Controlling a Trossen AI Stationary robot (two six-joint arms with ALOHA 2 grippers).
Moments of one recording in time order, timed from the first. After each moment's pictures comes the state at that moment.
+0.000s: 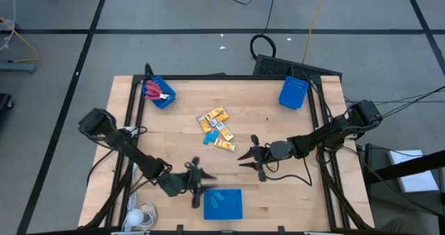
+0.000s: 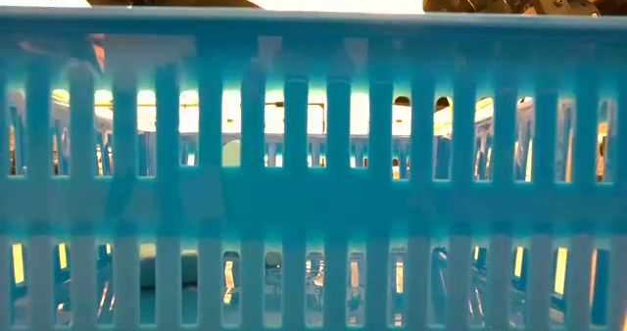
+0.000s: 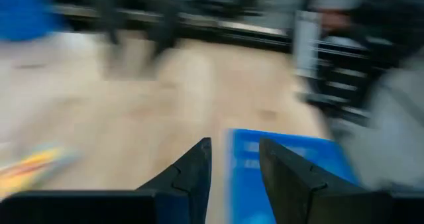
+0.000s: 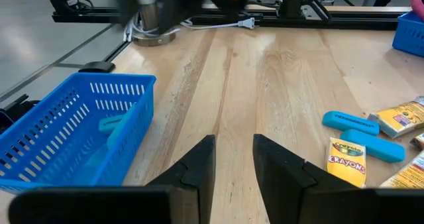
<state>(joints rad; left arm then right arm) -0.63 1.69 0.79 0.55 -0.59 -0.38 0.31 1.56 0.58 0.77 0.13 0.09</state>
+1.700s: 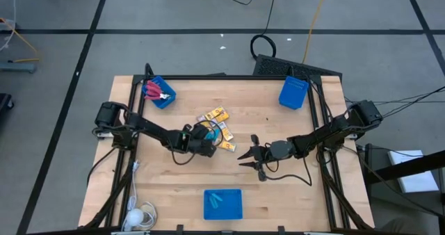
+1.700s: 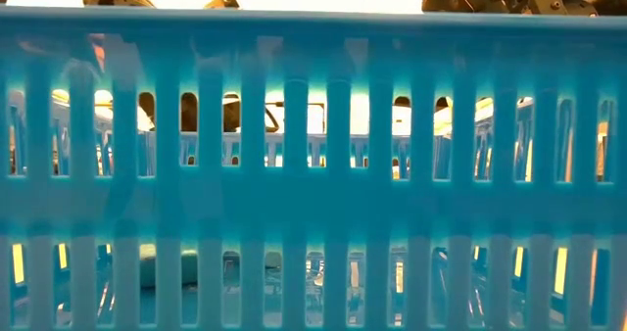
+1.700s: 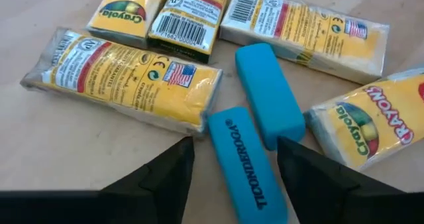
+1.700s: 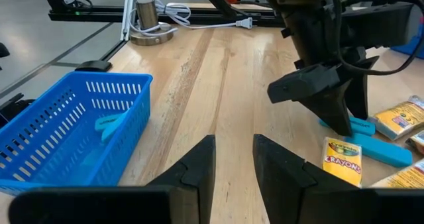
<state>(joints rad) -0.15 1.82 0.79 -0.13 -0.48 -0.92 0.30 1.56 0.58 0.77 0.13 0.09</state>
